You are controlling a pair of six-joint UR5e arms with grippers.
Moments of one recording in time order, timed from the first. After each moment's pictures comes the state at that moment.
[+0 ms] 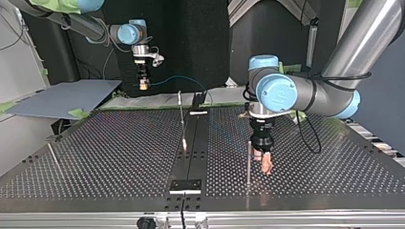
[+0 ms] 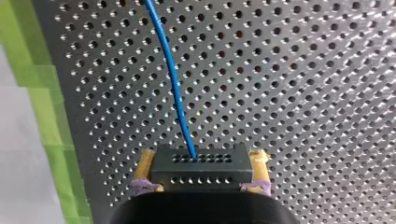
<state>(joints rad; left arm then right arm) -0.25 -1.80 -1.55 -2.92 -1.86 -1.85 1.96 -0.59 1.83 -1.23 1.57 1.65</state>
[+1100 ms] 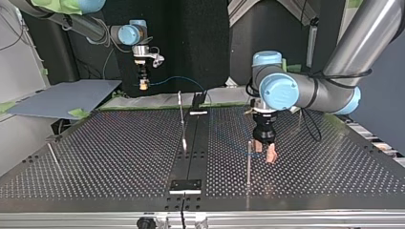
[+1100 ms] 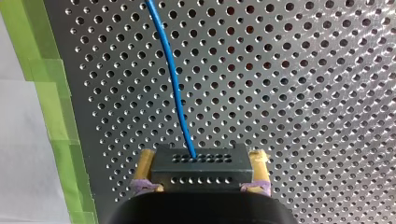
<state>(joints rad) -0.23 -1.80 -1.60 -2.95 -1.84 -2.13 1.96 -0.58 1.82 -1.22 1.58 1.64</state>
